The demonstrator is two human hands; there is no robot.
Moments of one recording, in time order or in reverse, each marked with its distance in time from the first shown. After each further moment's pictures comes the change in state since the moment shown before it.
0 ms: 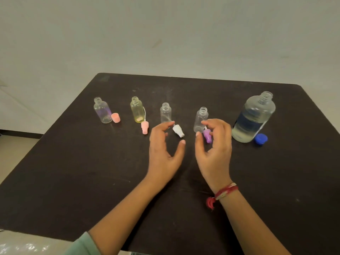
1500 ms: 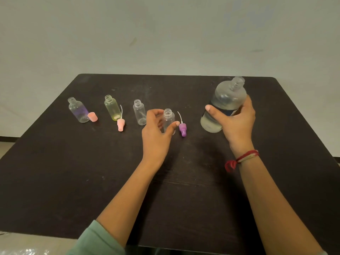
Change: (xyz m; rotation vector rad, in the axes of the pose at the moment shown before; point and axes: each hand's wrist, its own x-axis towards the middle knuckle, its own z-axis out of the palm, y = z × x) left_hand 0.024 0.034 0.061 -0.035 0.006 -0.292; right_hand 0.071 0.072 -0.085 0.195 0.018 0.417
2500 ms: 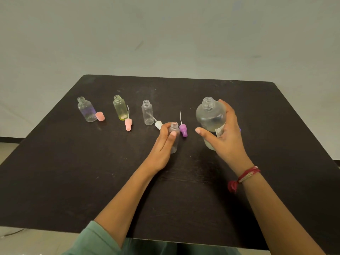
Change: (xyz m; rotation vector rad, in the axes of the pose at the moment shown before) left_hand -0.016 -0.034 -0.027 -0.165 -0.480 0.017; right_hand -0.049 -0.008 0.007 -0.127 -0.353 -0.099
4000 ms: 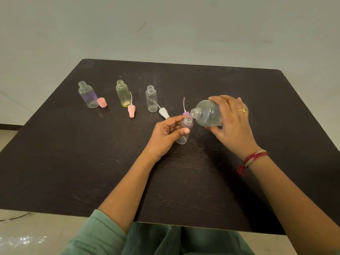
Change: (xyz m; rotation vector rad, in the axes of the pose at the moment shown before) left_hand -0.003 0.002 -0.004 -0.283 0.008 -0.084; right_hand 0.006 0.016 -0.003 -0.701 -0.041 -0.356
